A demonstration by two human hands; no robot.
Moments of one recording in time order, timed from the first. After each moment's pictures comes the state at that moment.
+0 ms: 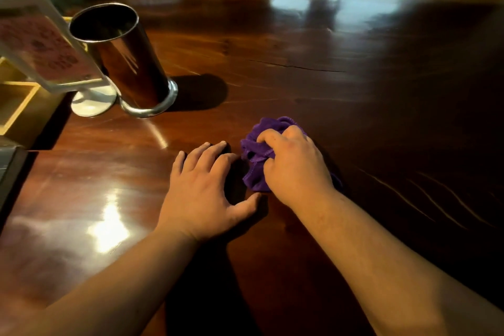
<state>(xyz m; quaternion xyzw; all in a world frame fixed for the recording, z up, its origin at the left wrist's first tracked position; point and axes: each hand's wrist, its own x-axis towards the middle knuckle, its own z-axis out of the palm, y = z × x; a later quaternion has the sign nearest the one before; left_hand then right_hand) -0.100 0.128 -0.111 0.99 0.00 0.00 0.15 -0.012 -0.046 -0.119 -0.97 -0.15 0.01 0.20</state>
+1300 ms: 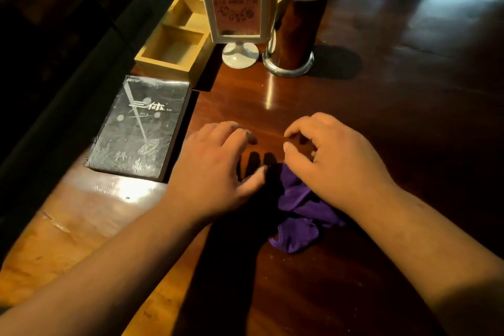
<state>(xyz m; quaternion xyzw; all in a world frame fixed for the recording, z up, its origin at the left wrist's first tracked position) -0.239 0.317 -0.046 0.98 0.01 0.09 0.17 -0.141 0.117 -0.023 -0.91 -0.32 0.07 0.26</state>
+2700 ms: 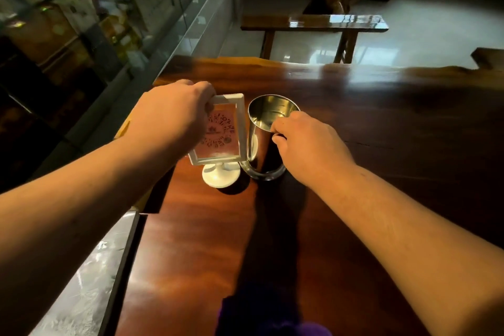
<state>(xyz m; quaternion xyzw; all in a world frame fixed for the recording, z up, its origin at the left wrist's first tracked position) 0.021 0.360 0.083 0.98 0.01 0.18 0.02 0.057 0.124 0.045 -0.95 -0.27 -0.06 0.16</state>
